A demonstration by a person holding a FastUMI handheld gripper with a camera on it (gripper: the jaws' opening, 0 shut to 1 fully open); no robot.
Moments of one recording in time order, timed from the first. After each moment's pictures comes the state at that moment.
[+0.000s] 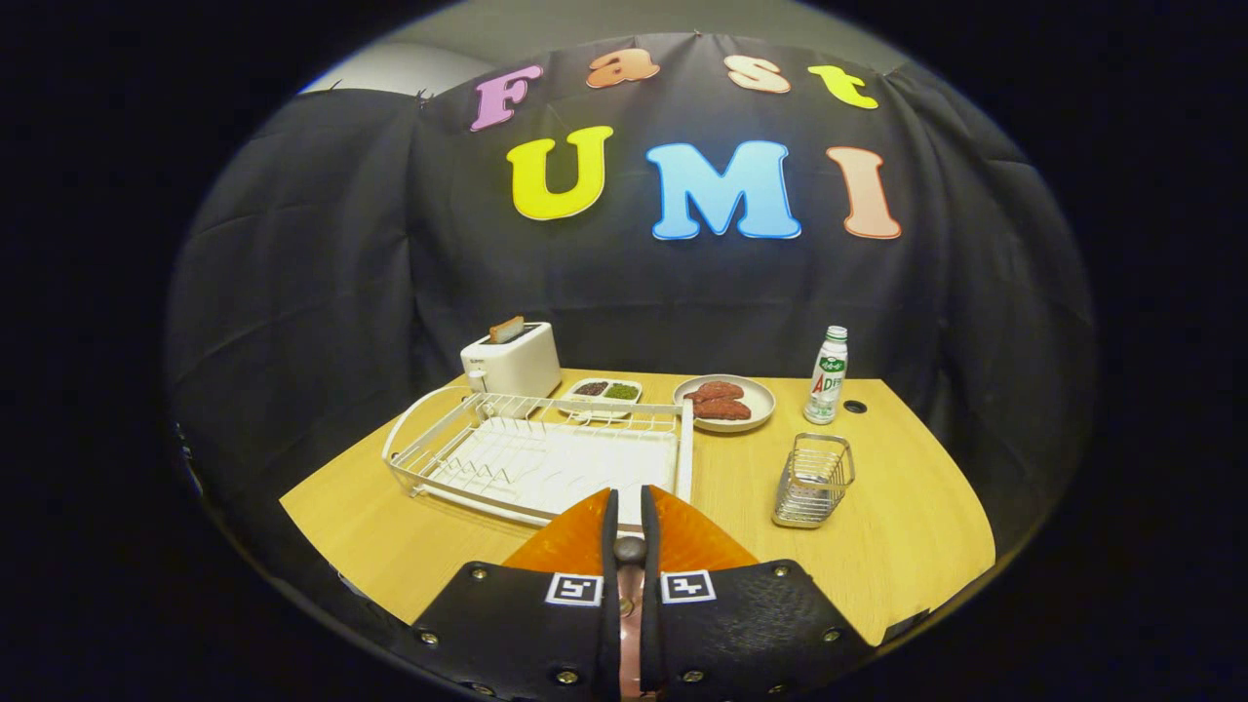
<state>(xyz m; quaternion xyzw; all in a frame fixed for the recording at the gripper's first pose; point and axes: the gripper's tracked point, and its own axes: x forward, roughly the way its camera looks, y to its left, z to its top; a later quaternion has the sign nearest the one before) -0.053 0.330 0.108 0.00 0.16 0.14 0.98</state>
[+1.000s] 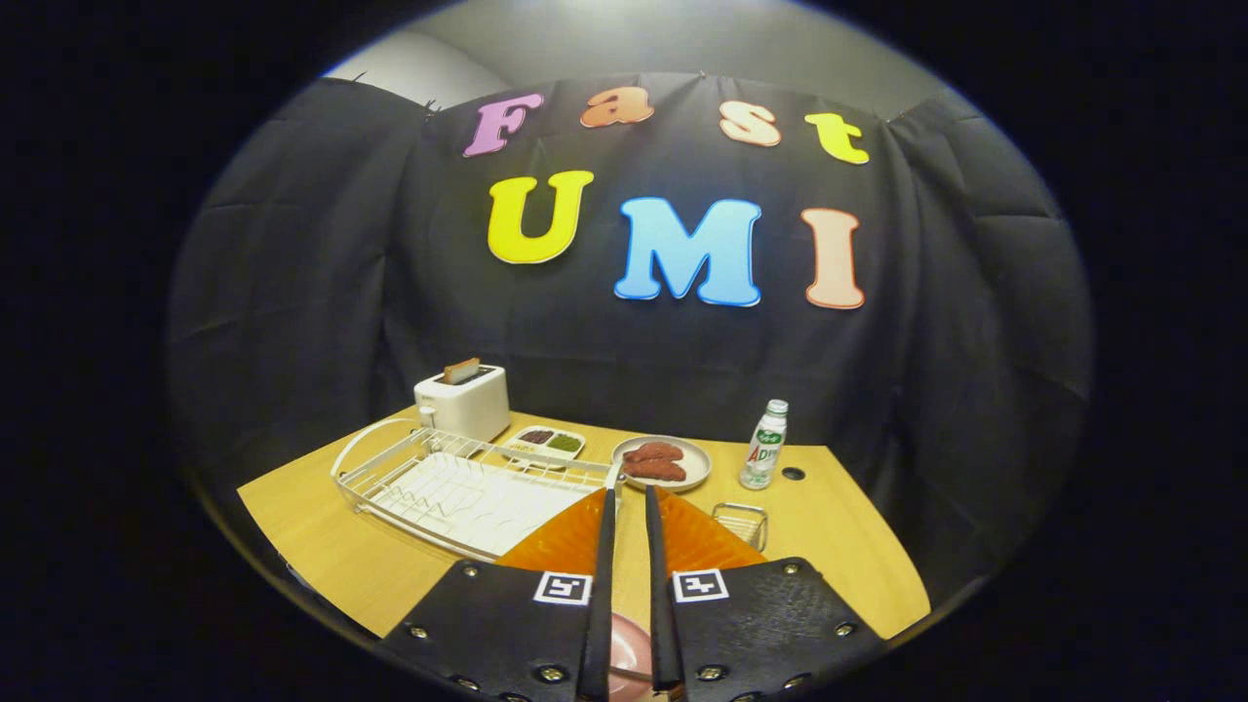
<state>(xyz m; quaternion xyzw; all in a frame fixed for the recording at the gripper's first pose) -0.038 0.236 0.185 -0.05 0.07 0.07 0.99</state>
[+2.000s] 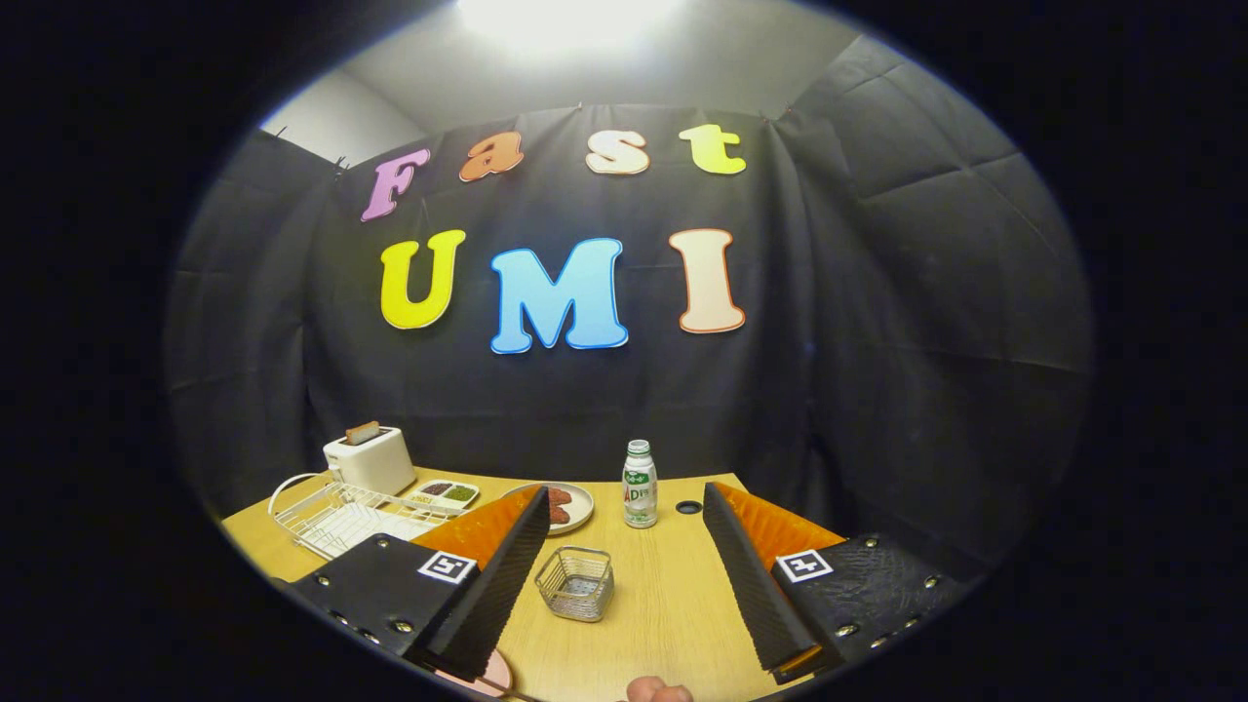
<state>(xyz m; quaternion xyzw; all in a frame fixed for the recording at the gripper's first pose) -0.005 0.052 0.201 0.02 0.01 -0.01 1.00</state>
